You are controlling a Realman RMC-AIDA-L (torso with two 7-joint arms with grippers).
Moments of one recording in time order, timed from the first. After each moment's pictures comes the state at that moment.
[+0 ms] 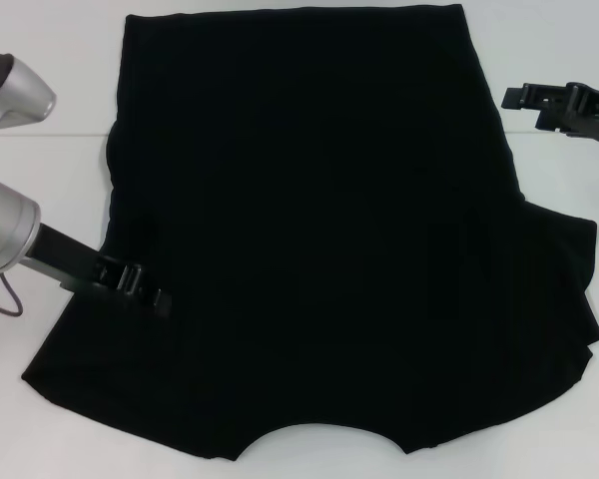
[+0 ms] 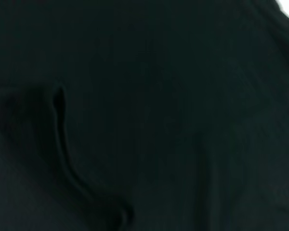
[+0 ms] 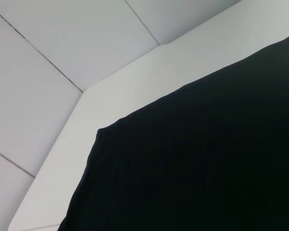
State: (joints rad) left arm -0.75 -2.05 0.75 1.00 2.64 1.67 -2.50; right arm 0.74 1.92 -0.71 -0.62 -2.03 -1.08 2.34
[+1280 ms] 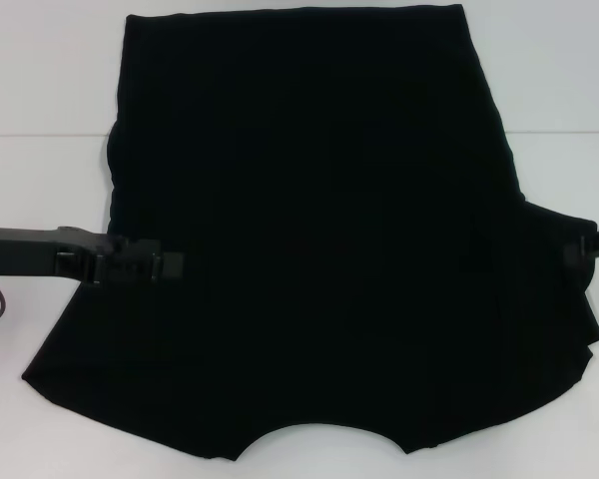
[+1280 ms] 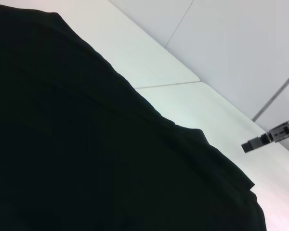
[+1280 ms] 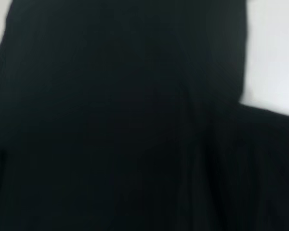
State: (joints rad) left arm -0.63 -2.05 0.42 0.93 2.35 1.75 -1.92; right arm 0.70 1.87 -0.66 -0.72 -2.49 -1.42 2.55
